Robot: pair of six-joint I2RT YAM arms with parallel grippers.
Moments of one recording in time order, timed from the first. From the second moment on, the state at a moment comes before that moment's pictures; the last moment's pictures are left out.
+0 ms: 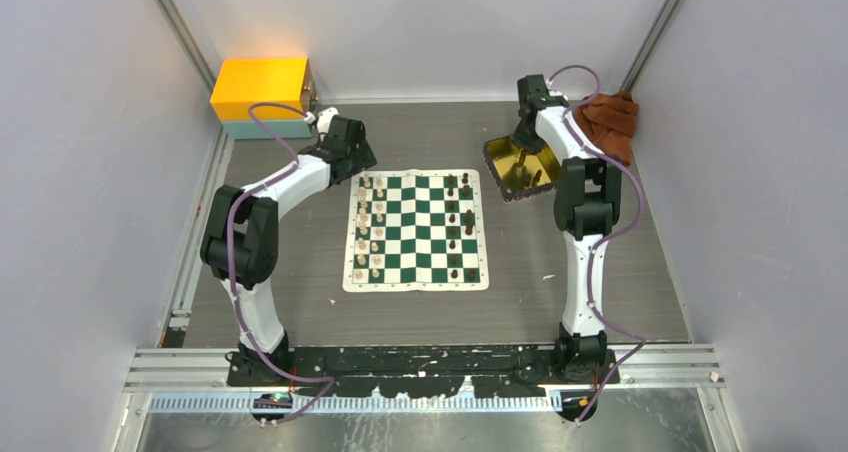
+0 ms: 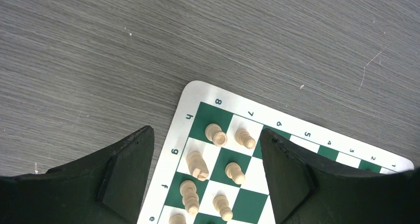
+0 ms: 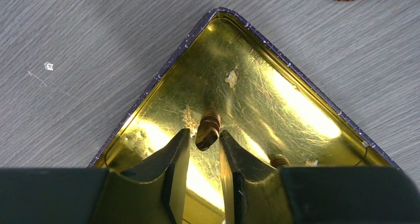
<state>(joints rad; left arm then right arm) -0.35 1.88 1.36 -0.27 -0.34 -0.68 0.10 2.32 2.02 -0.76 0.29 0.62</state>
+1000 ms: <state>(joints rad) -0.35 1.89 1.36 -0.27 -0.34 -0.68 0.09 2.32 2.02 -0.76 0.29 0.59</state>
